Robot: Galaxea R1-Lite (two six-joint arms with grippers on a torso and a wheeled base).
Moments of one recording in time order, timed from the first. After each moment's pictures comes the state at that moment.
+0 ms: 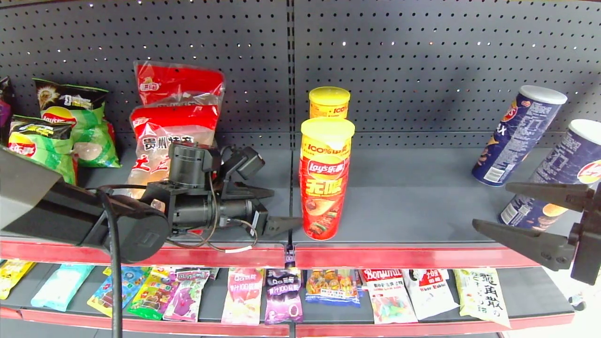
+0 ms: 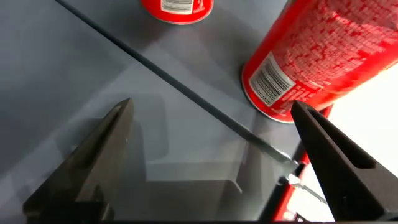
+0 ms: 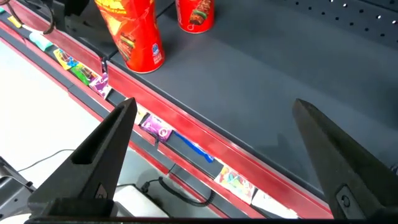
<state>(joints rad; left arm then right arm) -0.45 1.93 -0.90 -0.57 -0.51 0.16 0.36 1.07 -0.68 -0.09 0.22 -0.14</state>
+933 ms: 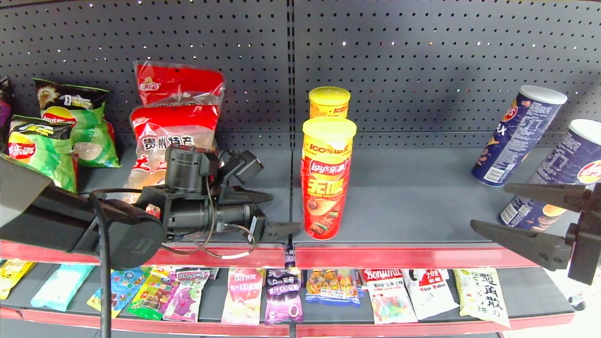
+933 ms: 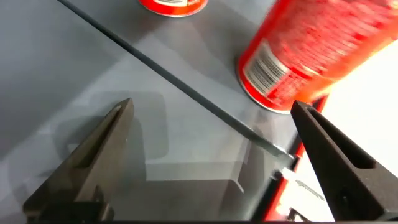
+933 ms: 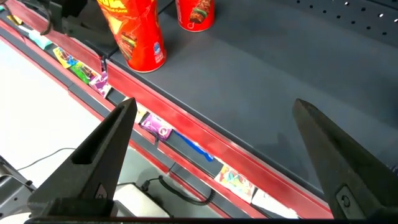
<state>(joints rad) -0.45 1.90 -0.86 -0.57 -0.51 0.16 0.36 1.07 -0.68 -0.08 0.22 -0.14</state>
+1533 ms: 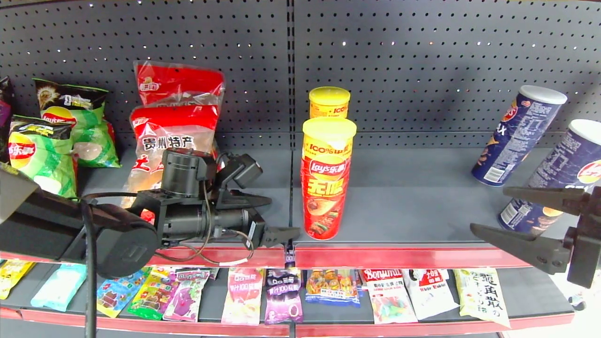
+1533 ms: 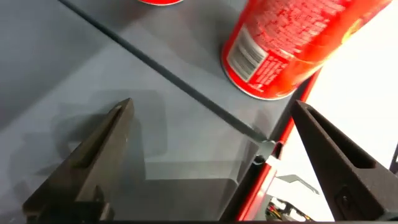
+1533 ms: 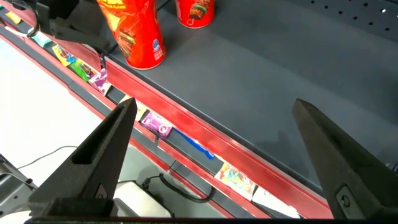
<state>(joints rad) -0.47 1.87 -0.82 -0.57 -0.47 0.16 0.36 1.07 -0.67 -0.08 0.22 -0.14</state>
